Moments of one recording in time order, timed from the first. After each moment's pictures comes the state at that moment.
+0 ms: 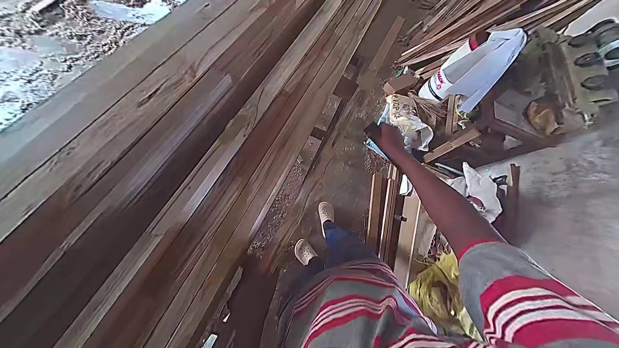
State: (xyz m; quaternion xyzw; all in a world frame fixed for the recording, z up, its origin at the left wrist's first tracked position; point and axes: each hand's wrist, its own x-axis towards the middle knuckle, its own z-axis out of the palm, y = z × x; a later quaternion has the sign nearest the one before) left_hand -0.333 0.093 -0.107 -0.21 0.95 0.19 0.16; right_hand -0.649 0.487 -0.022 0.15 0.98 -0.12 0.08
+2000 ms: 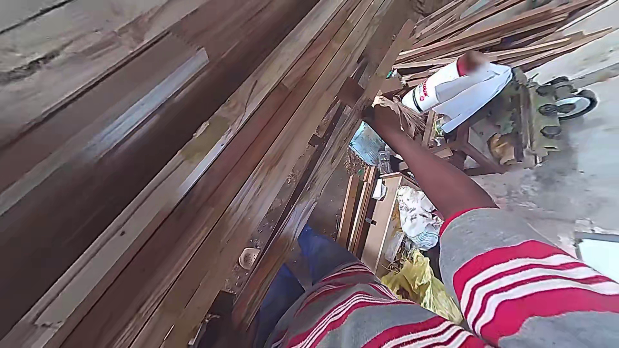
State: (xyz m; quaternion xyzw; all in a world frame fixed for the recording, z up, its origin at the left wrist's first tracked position) left_hand -0.386 0.102 -0.032 -0.28 0.86 0.19 0.39; right_hand -0.780 0.468 -0.012 0.12 0.98 0.04 0.13
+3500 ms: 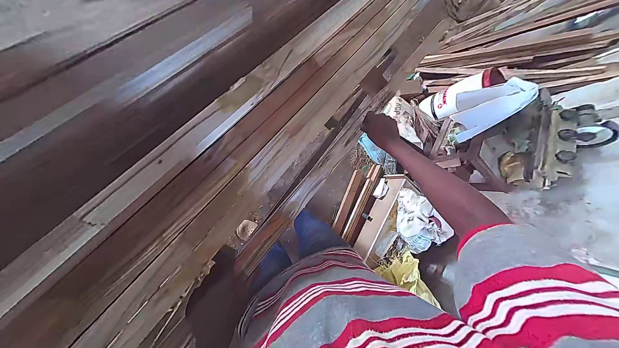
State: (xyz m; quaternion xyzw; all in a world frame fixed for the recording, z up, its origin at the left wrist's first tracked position) left_hand -0.323 0.096 -0.134 -0.21 0.96 0.13 0.13; right_hand -0.727 0.400 -0.018 -0.01 0.97 0.14 0.19
